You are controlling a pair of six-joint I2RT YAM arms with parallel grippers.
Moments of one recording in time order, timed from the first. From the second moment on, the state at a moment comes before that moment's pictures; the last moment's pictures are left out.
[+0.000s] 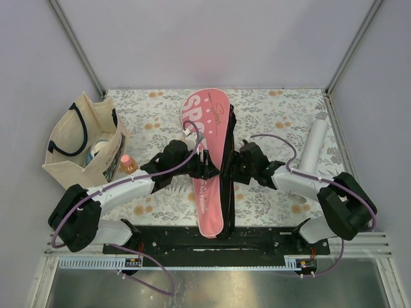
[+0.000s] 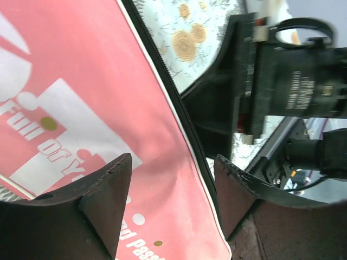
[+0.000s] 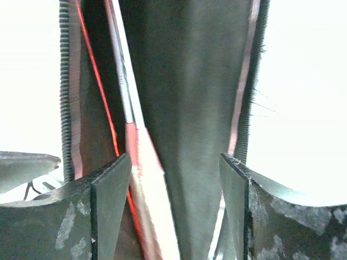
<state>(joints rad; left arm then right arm) -0.72 1.31 0.71 0.12 0.31 -0.57 0.67 1.48 0.71 0.00 -0.11 0.92</state>
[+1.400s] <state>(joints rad) -0.86 1.09 0.67 -0.19 -0.07 -0.38 0.55 1.80 0.87 0.20 -0.16 1.02</state>
